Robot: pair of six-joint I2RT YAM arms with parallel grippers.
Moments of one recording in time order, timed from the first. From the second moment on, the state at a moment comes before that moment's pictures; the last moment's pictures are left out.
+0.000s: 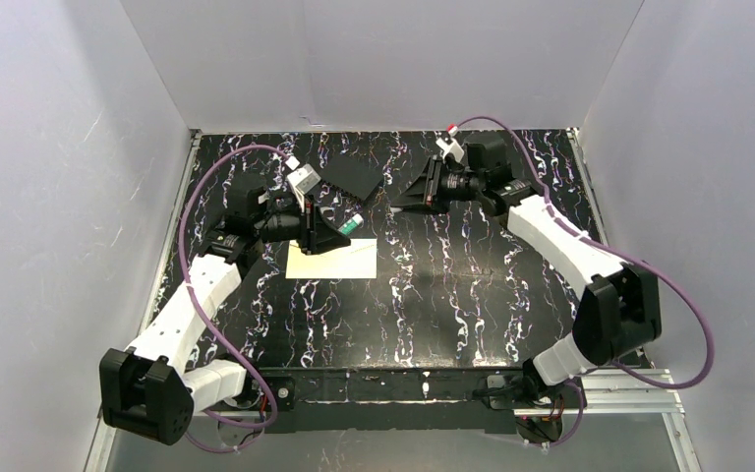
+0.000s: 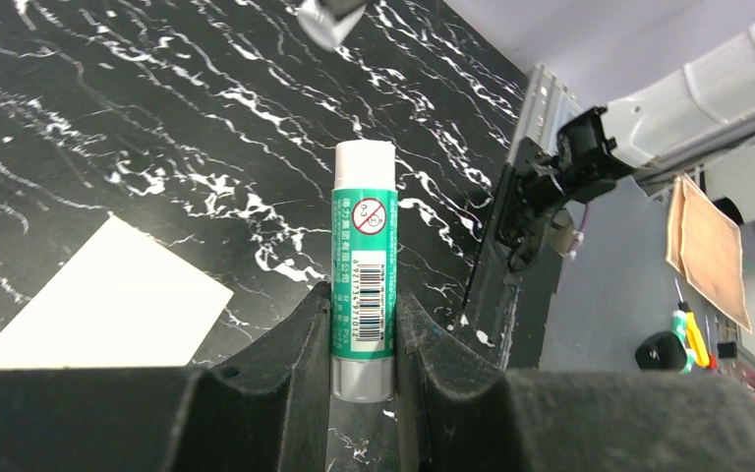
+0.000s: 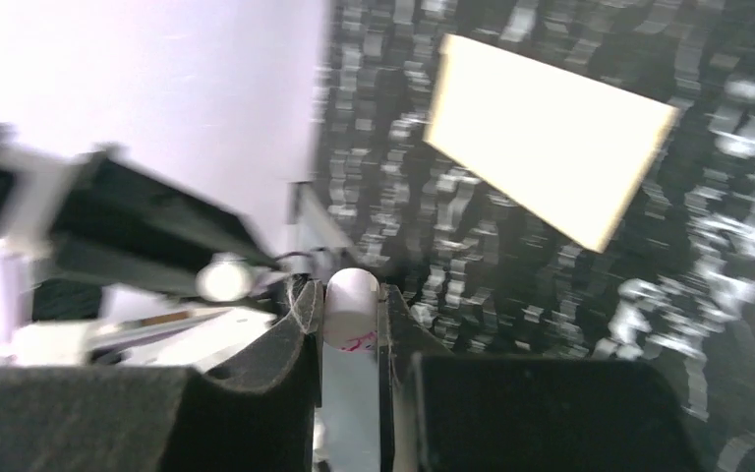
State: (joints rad) left arm -0.27 1.13 0.90 -0.23 0.95 -0.13; right arm 0.46 1.54 1.26 -0.34 -0.68 0.79
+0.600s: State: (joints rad) left arm -0.33 1.12 0.94 -0.18 1.00 -0.12; right arm 0.52 1.48 1.23 -0.04 -0.91 1.09
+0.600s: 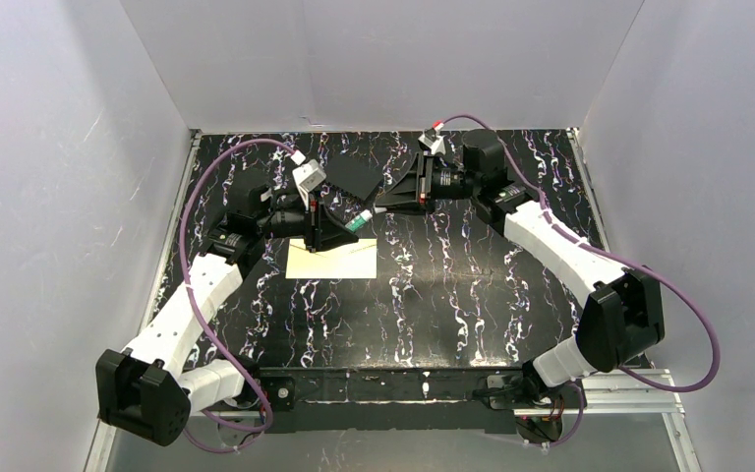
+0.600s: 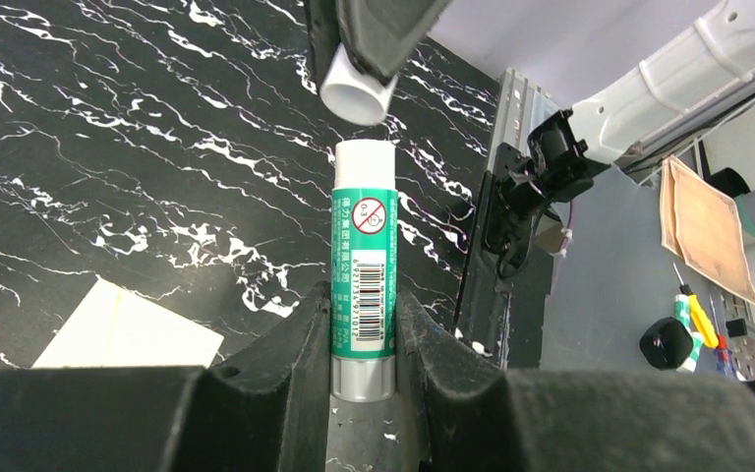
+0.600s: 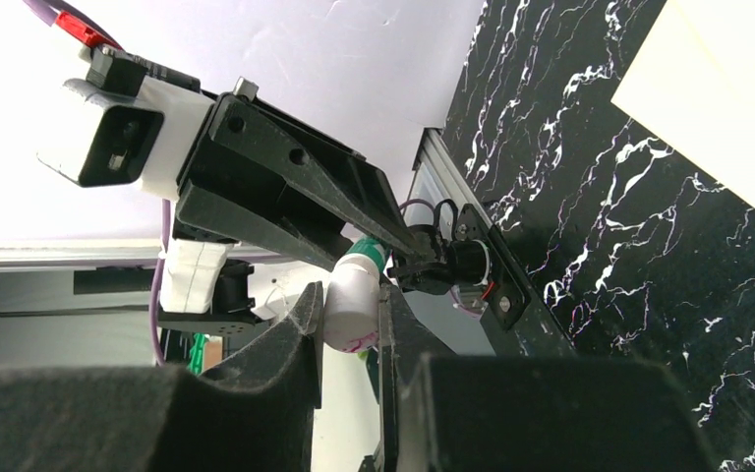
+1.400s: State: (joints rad) left arm -0.34 1.15 1.01 -0.22 1.01 -0.04; right arm 0.55 1.49 1.20 0.10 -0.93 1.17
